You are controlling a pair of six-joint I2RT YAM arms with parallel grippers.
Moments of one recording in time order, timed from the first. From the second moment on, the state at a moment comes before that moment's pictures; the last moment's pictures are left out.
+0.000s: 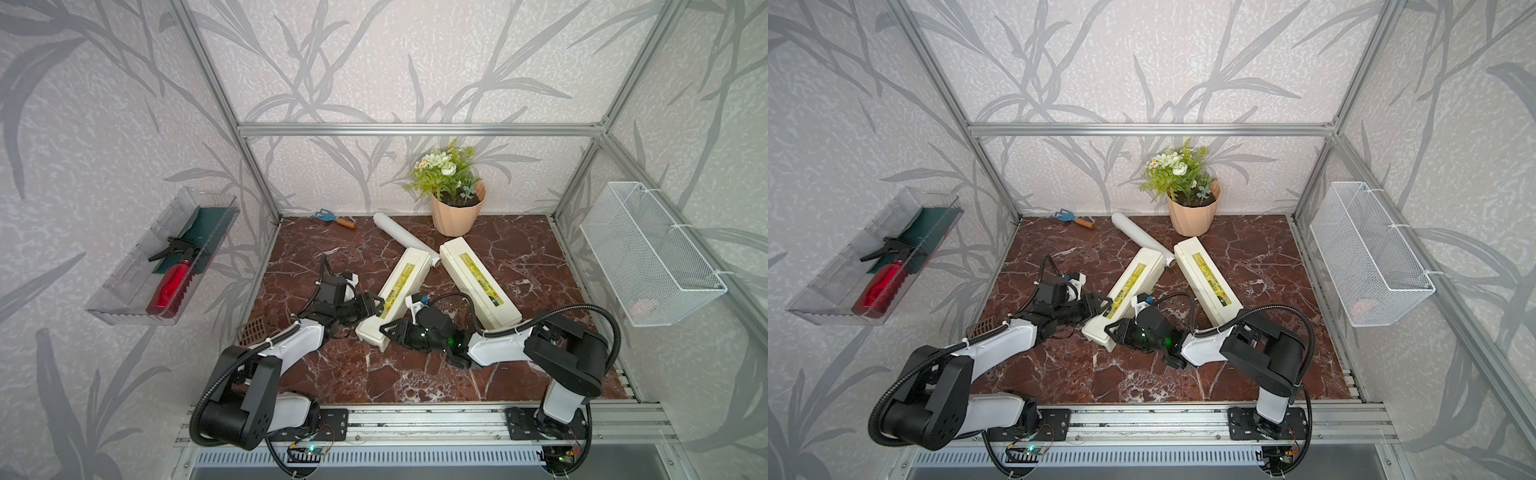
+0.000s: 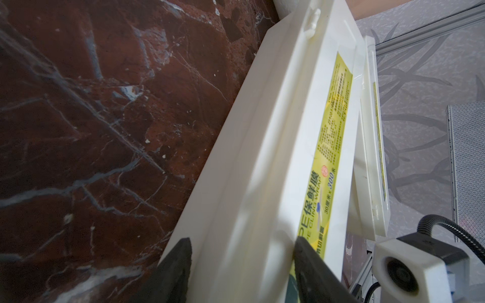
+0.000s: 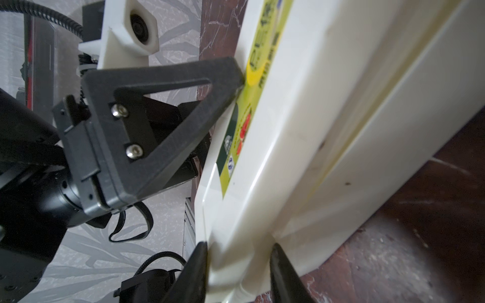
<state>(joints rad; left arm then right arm) -0.27 1.34 0.50 0.04 0.48 -0.72 1.03 1.77 0.72 0.64 -0.16 1.24</state>
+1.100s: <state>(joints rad) -0.36 1.32 0.56 -0.17 0.55 -0.72 0.91 1.58 0.63 0.46 -0.09 1.02</state>
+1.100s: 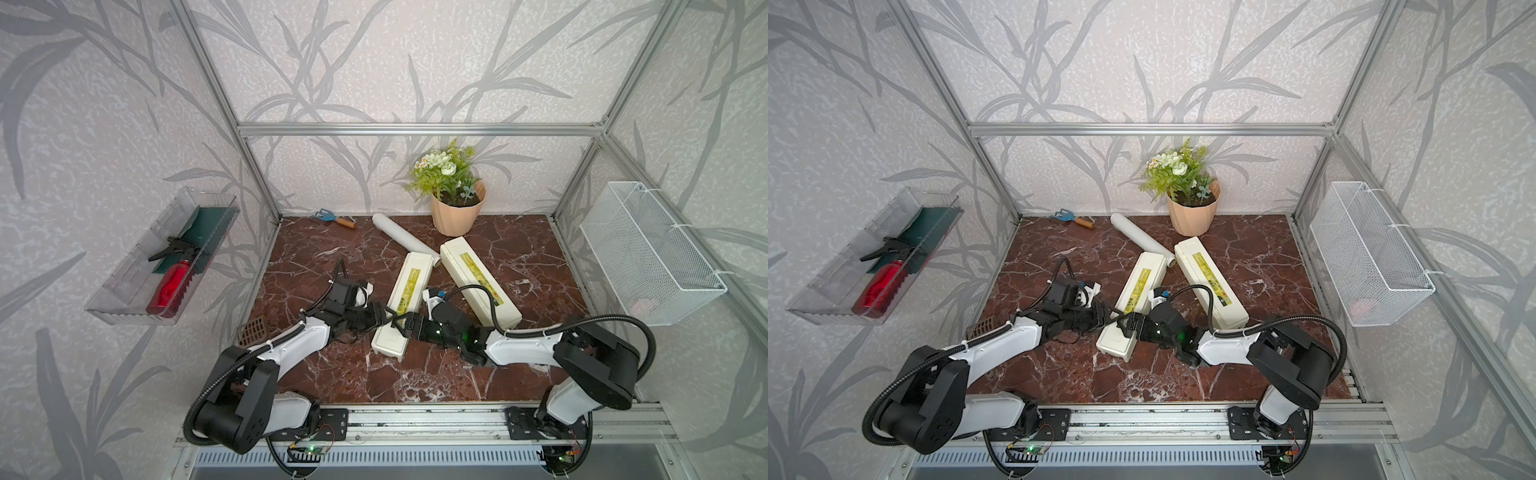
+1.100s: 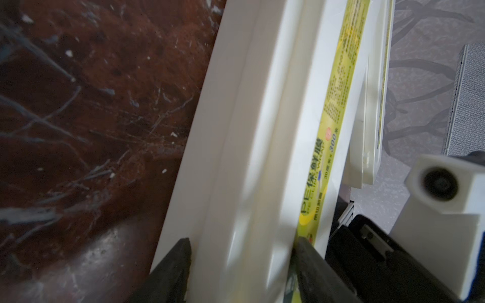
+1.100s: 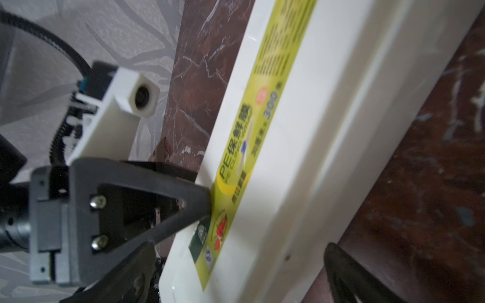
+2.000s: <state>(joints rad) -0.31 1.77 1.20 -0.48 0.49 -0.51 0.54 1.89 1.01 0.30 -0.41 0.82</state>
